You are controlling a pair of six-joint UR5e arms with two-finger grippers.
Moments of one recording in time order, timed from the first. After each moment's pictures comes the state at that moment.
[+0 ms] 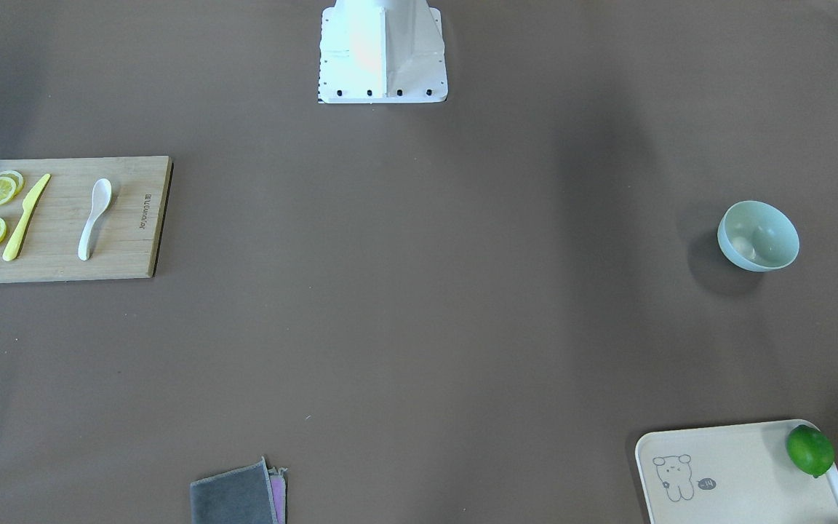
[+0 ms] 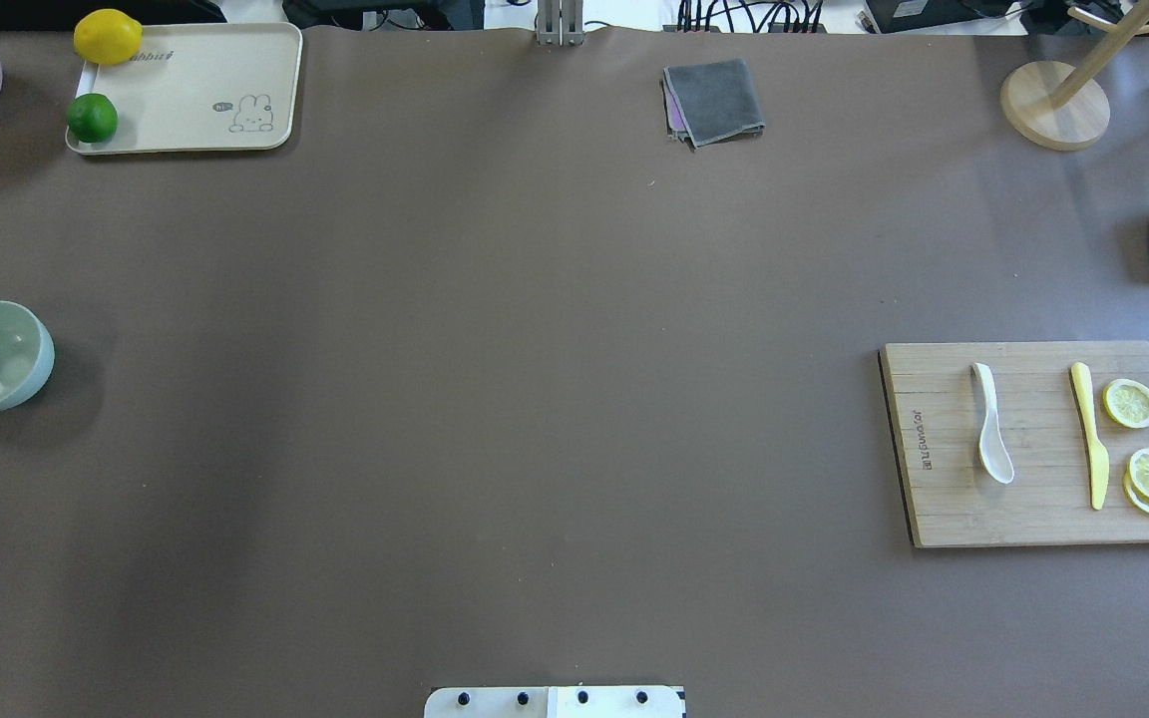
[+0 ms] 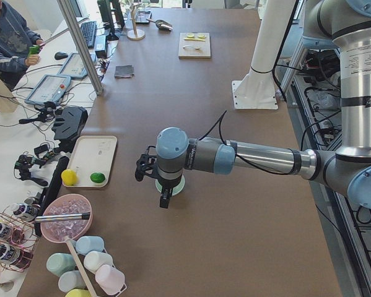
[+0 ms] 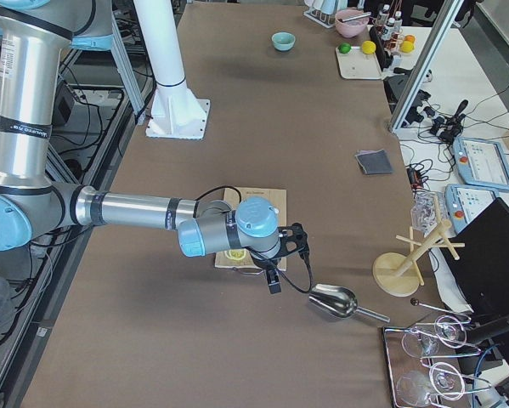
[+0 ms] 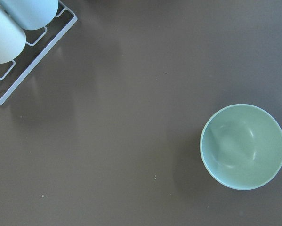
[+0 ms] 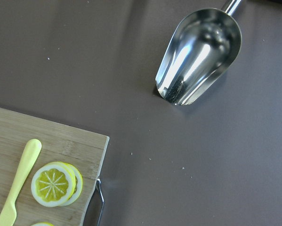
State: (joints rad) left arm -1.56 -1.45 -1.80 -1.67 -2.39 -0.03; right arm 1.55 -1.78 1.72 -1.25 2.37 -0.06
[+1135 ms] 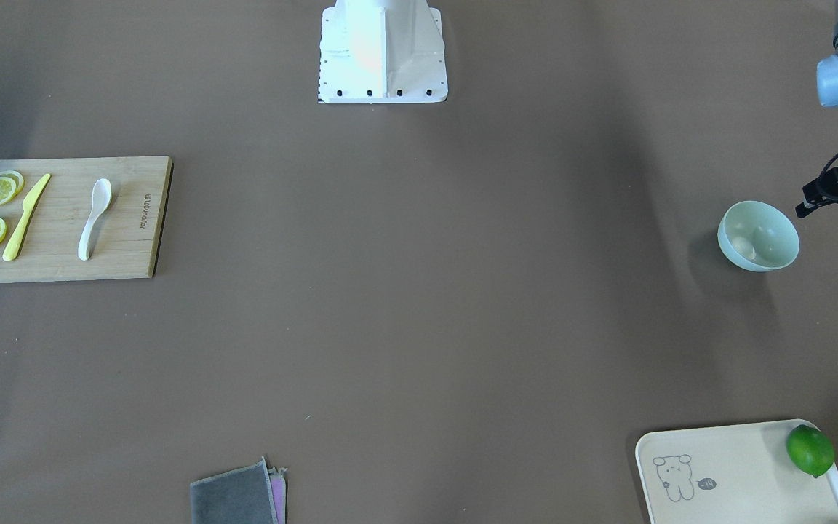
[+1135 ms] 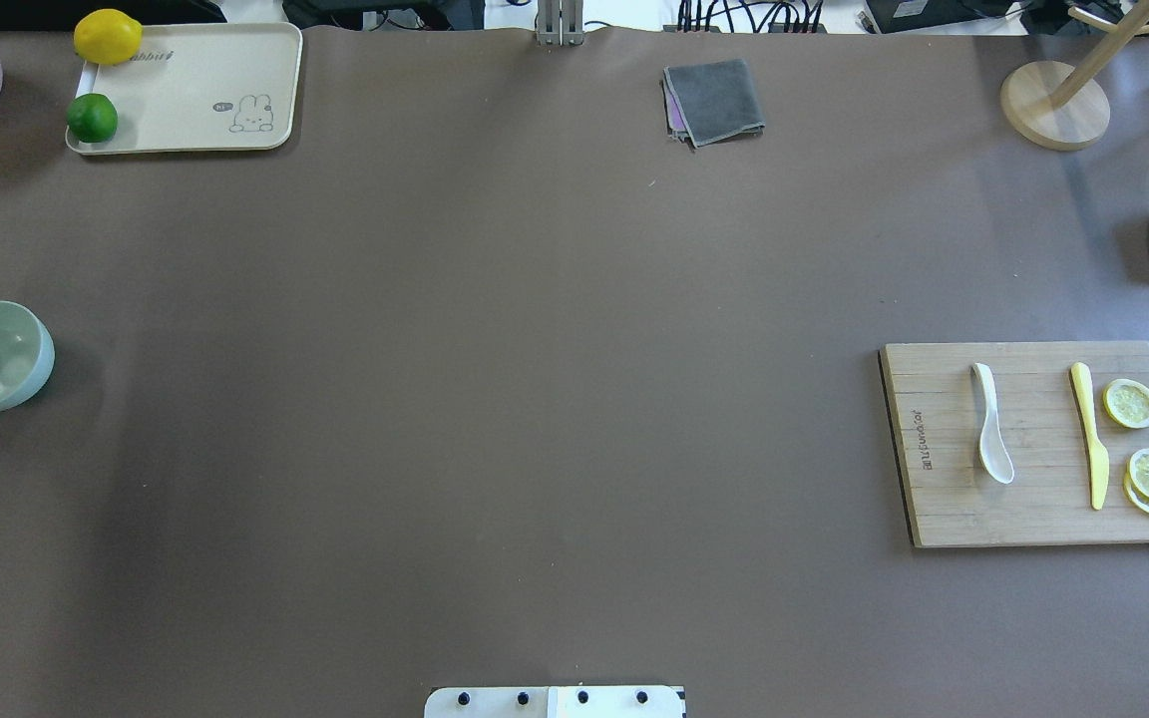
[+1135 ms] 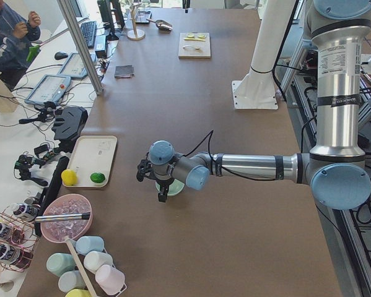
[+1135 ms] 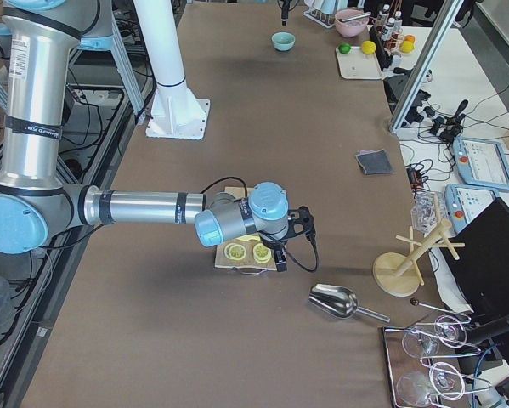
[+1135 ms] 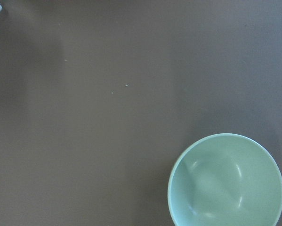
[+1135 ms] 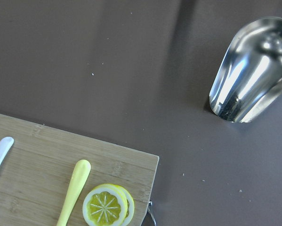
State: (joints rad) left arm -1.26 -1.50 -1.57 -2.04 -2.34 -0.35; right arm 1.44 -1.74 1.73 -1.22 2.42 0.09
